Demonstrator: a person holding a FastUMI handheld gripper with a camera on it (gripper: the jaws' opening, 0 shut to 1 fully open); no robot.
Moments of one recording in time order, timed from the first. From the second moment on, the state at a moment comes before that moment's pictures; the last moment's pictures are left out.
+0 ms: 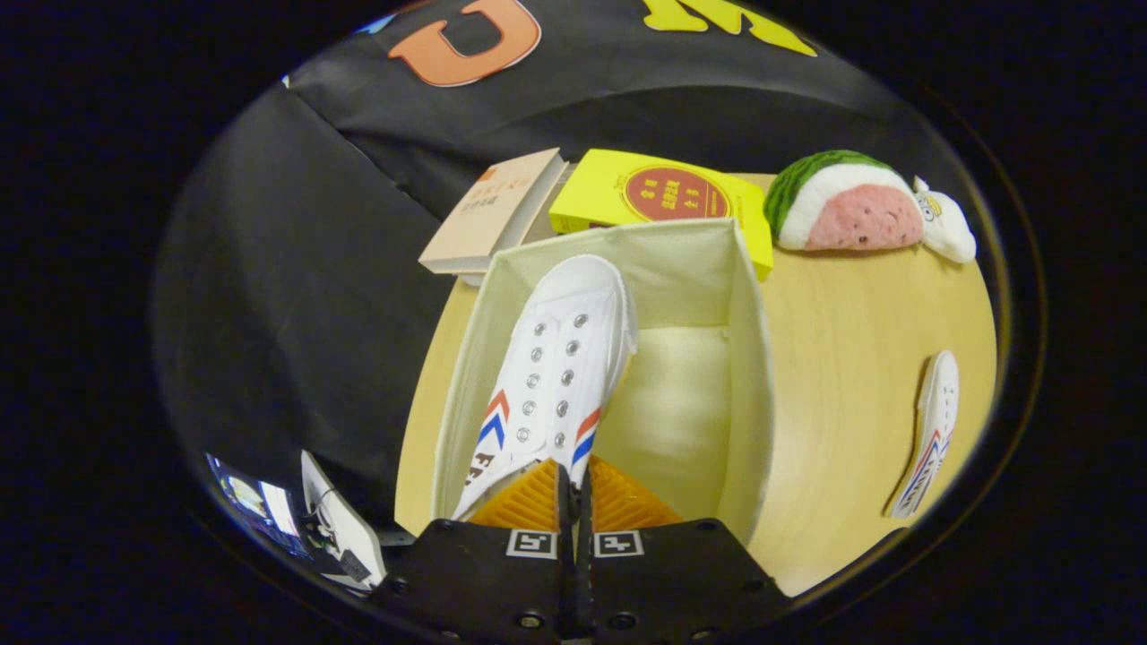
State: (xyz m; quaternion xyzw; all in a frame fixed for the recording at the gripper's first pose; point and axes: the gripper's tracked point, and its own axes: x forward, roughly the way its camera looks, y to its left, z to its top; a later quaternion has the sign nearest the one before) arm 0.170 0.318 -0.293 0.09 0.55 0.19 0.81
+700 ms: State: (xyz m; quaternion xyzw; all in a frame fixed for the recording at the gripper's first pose) arm 0.179 0.348 -0.372 0.01 0.61 0.14 0.78
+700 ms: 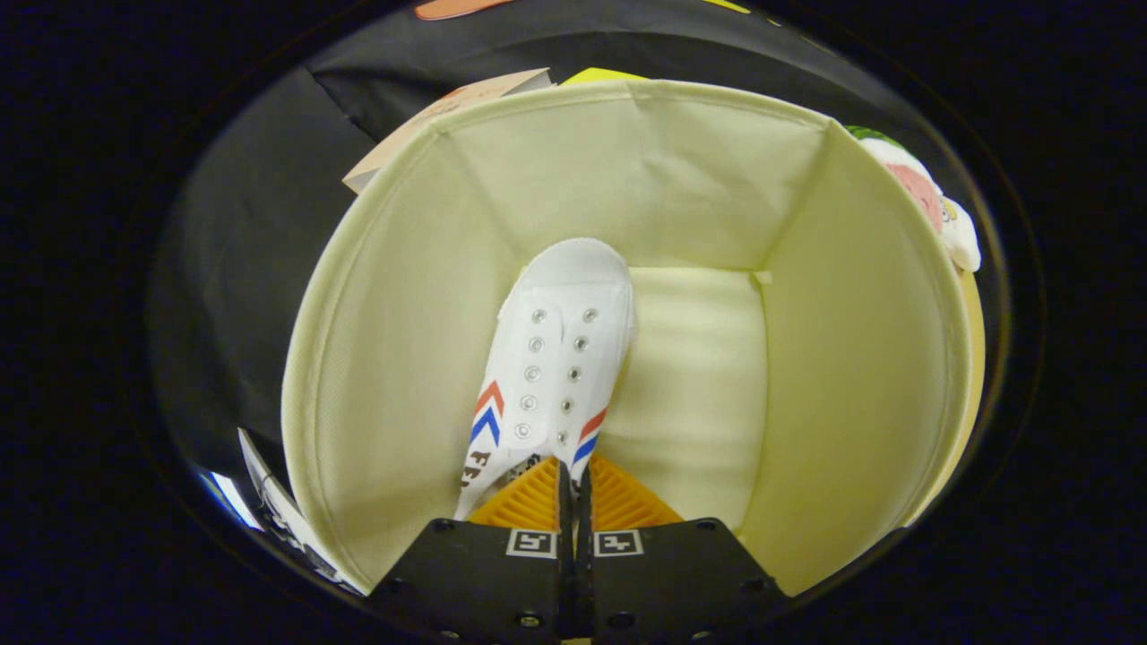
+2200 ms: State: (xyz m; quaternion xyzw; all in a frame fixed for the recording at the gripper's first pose) arm 0.159 -0.065 -0.304 0.02 0.55 0.10 0.83
